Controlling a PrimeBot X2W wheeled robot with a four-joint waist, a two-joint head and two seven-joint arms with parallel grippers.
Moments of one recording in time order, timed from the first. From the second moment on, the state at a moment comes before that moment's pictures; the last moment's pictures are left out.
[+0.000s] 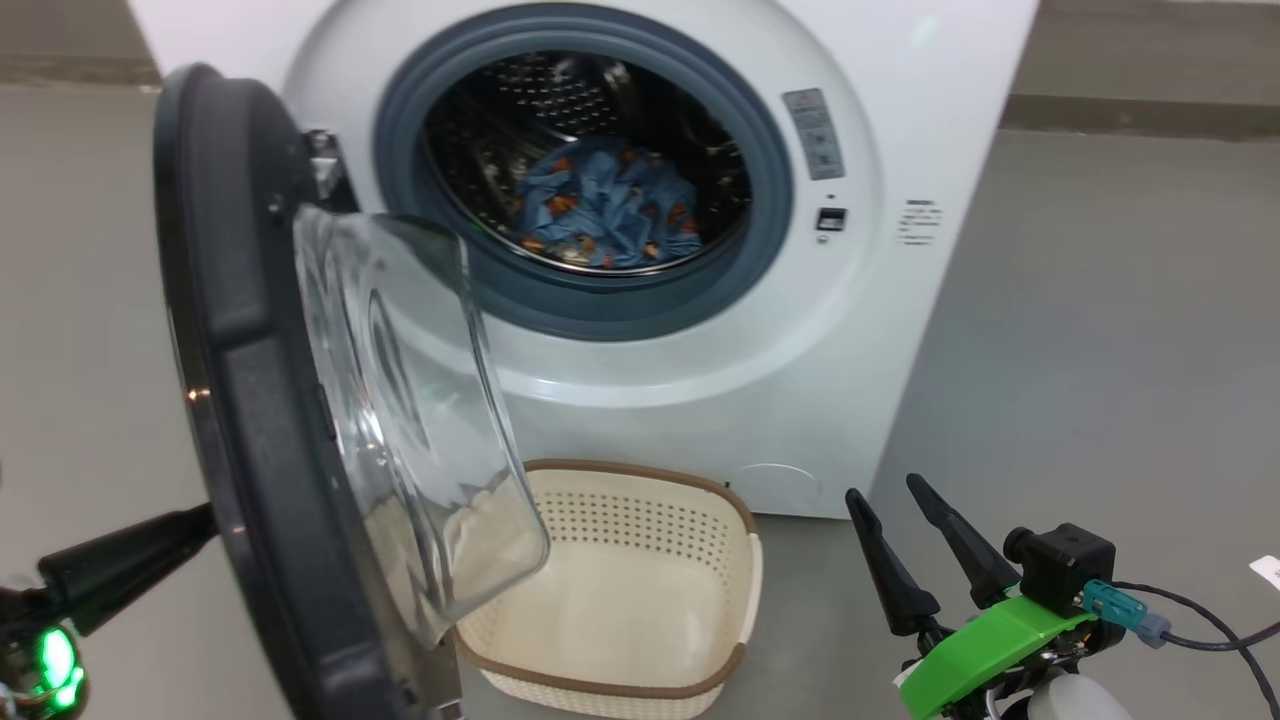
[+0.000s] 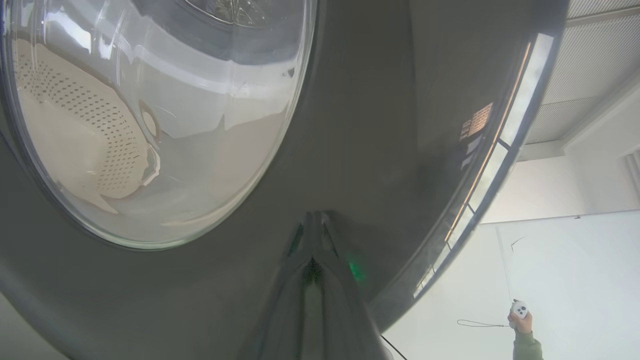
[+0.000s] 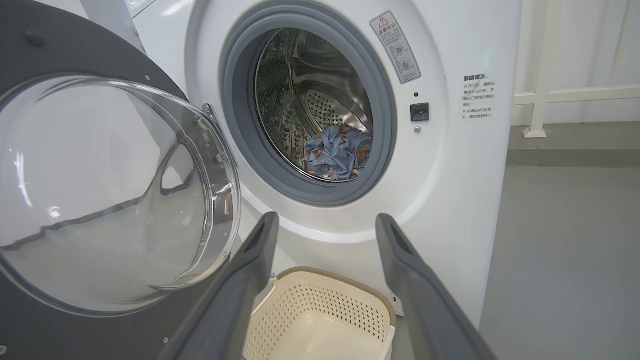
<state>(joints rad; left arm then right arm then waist) -0.21 0.37 0.27 -0.08 -1.65 0.17 1.20 -0.18 -0.15 0.25 0.34 0.44 0.13 -0.25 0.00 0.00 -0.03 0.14</state>
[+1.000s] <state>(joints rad) -0.26 0.25 0.24 -0.08 -1.61 0.10 1.07 -0.18 -0.14 0.23 0.32 0.43 0.13 -0.25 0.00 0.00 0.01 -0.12</state>
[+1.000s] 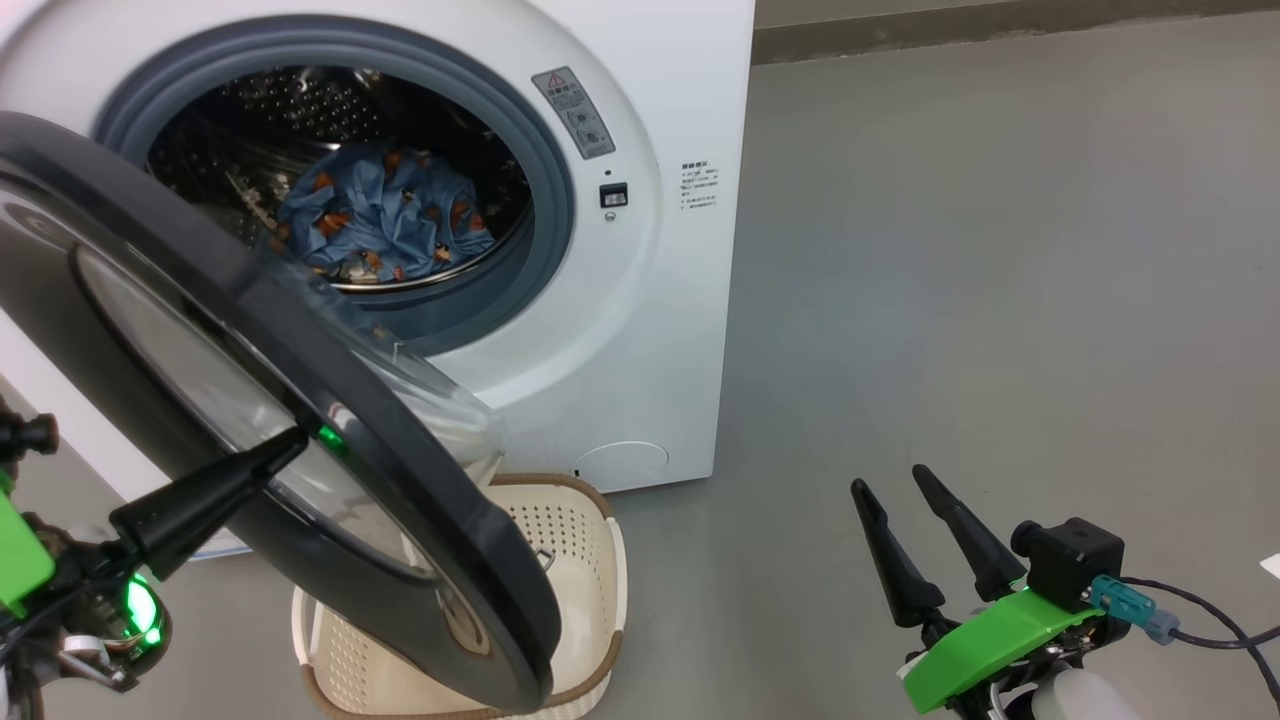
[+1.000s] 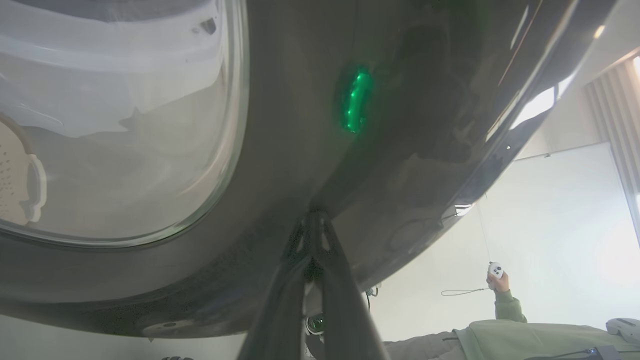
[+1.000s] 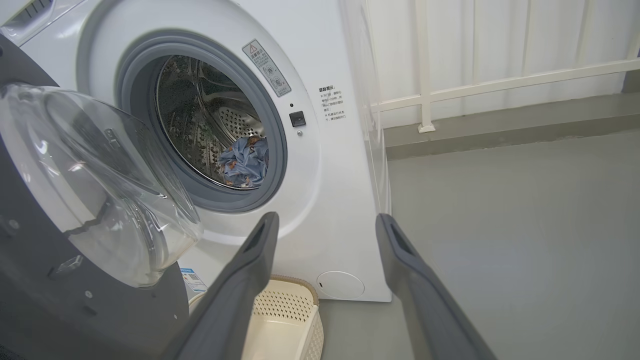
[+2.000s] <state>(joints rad) -0.26 0.24 0.25 -0.08 -1.48 -0.04 0.97 -0.18 -0.14 0.22 0.33 0.43 0.13 -0.25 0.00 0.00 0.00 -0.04</state>
